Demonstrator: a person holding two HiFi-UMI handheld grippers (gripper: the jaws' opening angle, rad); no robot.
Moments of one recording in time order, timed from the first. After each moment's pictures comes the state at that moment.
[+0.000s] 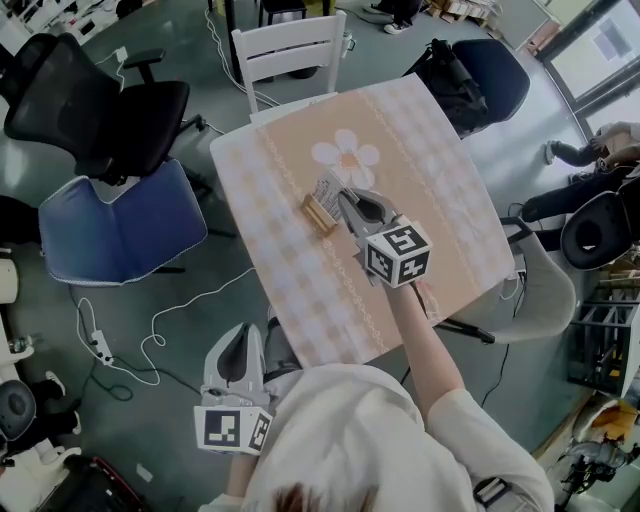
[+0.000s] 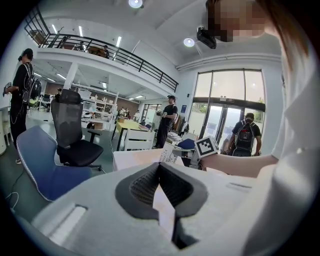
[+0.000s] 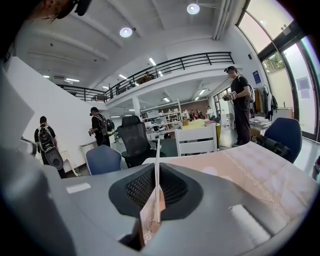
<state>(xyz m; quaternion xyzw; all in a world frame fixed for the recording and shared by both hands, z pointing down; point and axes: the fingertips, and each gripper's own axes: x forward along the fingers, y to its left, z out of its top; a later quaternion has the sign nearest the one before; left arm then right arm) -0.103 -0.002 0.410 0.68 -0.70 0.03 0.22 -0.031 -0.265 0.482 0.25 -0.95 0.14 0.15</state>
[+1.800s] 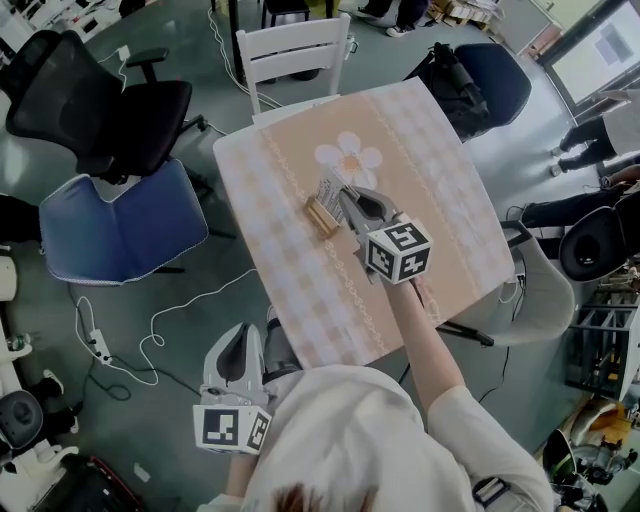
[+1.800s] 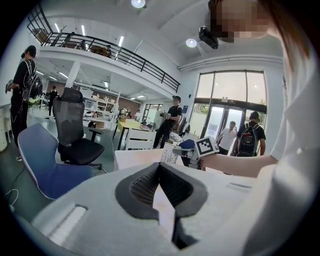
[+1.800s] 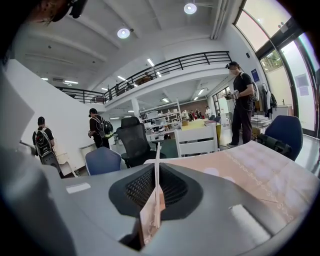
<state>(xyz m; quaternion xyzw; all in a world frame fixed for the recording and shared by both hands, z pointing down) -0.109 0.000 0.414 0.67 -0.70 0.02 0.23 -0.037 -0.271 0.483 0.25 -0.94 0.15 0.14</state>
